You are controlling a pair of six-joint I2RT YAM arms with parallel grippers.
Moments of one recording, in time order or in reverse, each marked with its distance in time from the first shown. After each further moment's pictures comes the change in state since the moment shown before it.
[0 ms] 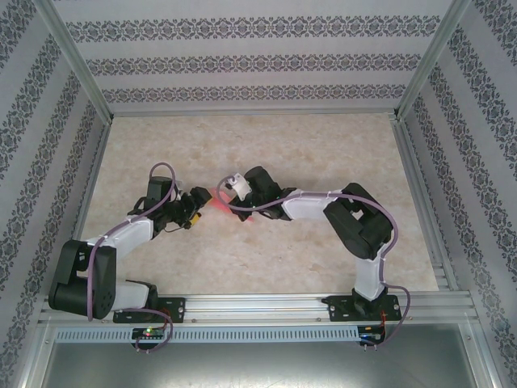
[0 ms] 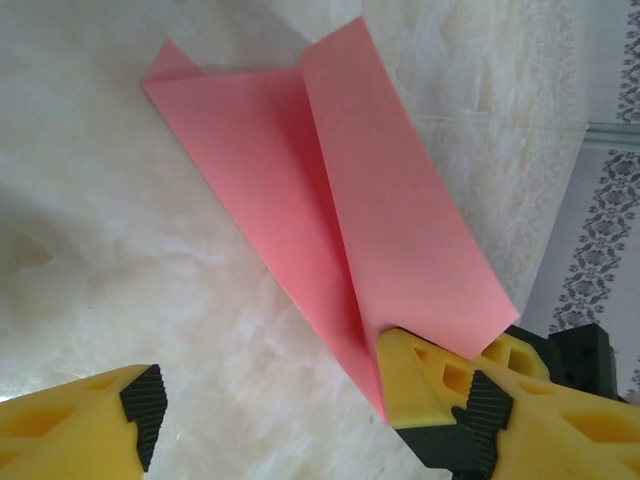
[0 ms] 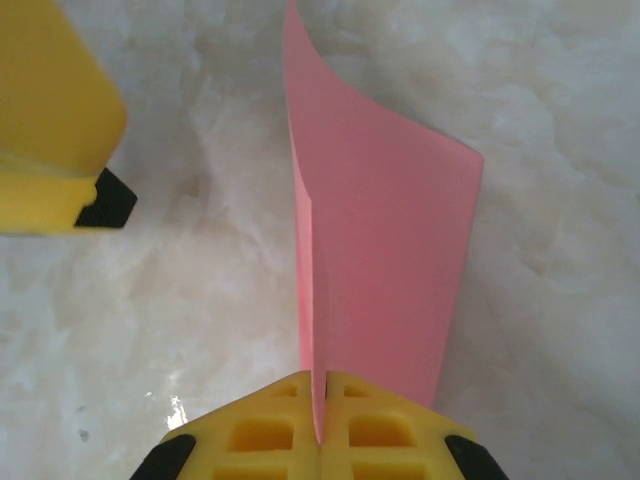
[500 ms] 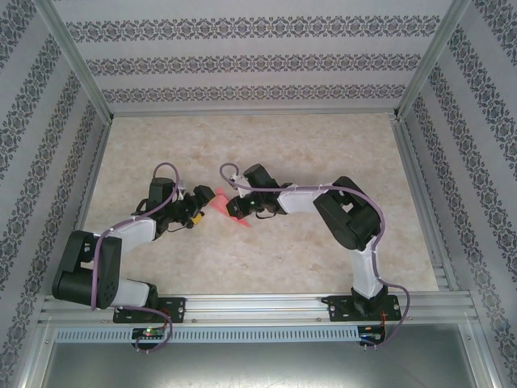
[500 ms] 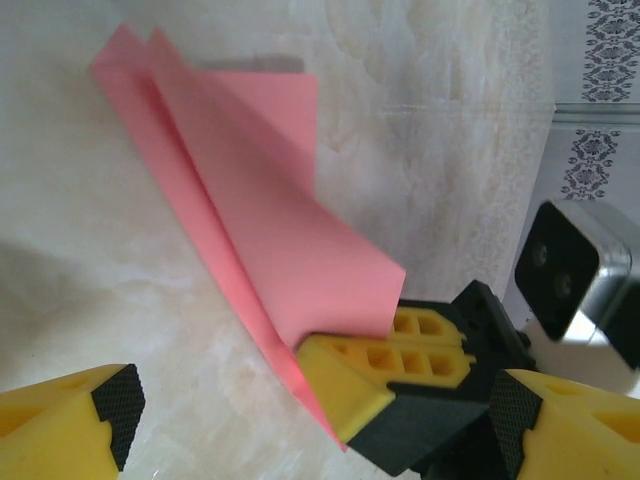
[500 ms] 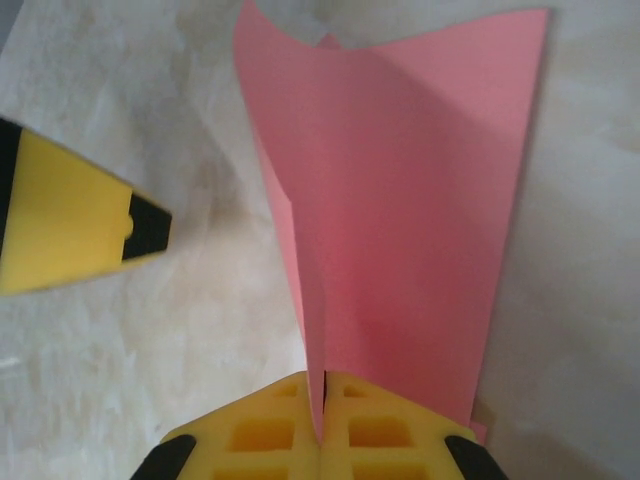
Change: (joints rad) left arm 0.000 0.069 -0.033 0.168 0.059 0.002; right arm -0.047 0.114 0.090 -0.067 -0.191 0.307
